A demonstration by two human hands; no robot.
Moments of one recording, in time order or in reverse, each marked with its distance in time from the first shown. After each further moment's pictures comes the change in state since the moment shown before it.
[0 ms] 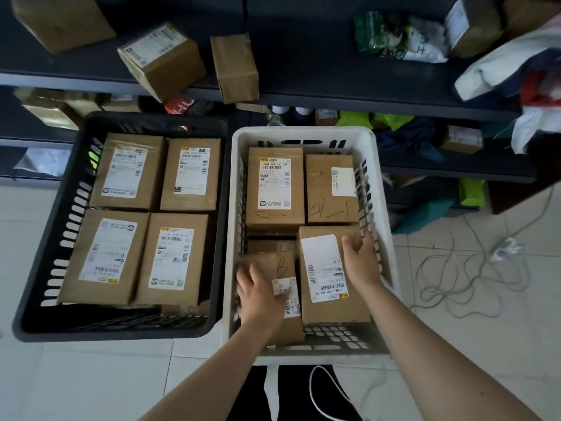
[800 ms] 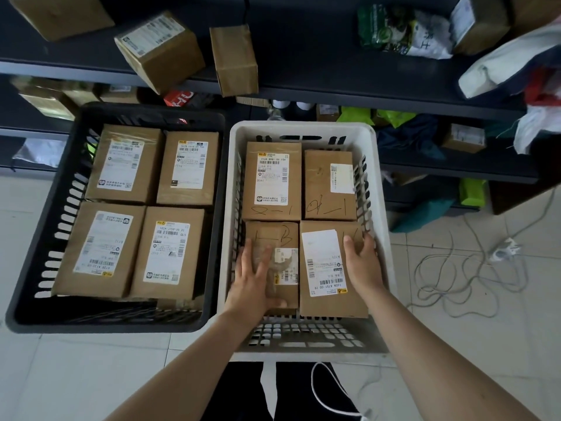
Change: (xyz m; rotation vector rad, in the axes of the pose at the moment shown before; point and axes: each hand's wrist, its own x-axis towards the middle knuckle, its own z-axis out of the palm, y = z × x) left_hand 0.024 -0.021 -0.007 0.307 -0.036 0.384; right_hand 0.003 0.013 -0.008 -0.021 -0.020 0.001
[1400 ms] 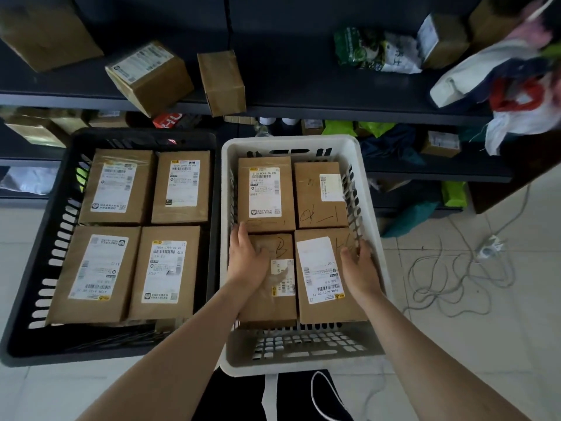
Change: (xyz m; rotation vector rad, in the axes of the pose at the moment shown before) left_hand 0.043 0.022 -0.050 -0.538 0.201 -0.164; right_hand -0.017 -0.007 -0.002 0.027 0.018 0.045
